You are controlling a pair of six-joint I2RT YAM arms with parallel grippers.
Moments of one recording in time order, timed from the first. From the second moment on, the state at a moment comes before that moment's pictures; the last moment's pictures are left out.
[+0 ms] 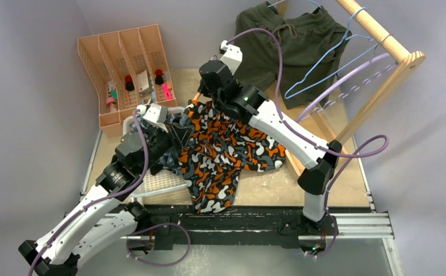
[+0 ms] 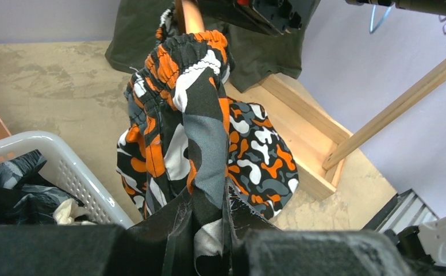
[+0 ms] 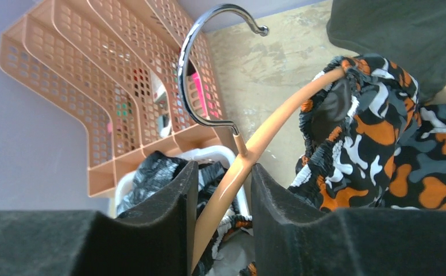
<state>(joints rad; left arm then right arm) -0.66 0.69 0.78 -0.12 -0.04 -0.37 0.92 1.88 2.13 -0.69 0.68 0.74</state>
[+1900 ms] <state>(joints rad) -0.66 0.93 1.01 -0.14 0.01 -0.40 0.93 1.67 1.78 -0.52 0.53 0.99</state>
